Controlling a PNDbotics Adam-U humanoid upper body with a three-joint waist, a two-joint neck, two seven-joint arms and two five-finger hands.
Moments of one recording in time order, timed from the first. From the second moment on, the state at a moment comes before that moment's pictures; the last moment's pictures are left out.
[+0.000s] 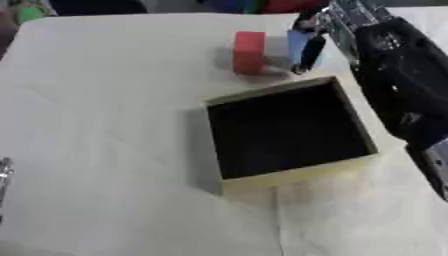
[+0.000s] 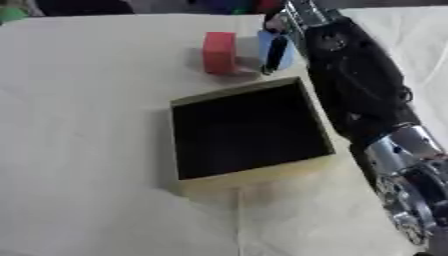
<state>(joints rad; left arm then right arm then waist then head) -0.24 0.39 0.16 -1.99 -0.30 -0.26 0.68 -1.50 -0.12 0.04 -0.46 1.64 -0.05 0.68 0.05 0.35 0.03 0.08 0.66</state>
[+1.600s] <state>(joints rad) -0.23 0.39 0.16 -1.99 -0.31 -0.25 0.68 -1.42 -0.19 0.14 -0.76 1.44 -0.17 0.58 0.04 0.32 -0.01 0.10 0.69</state>
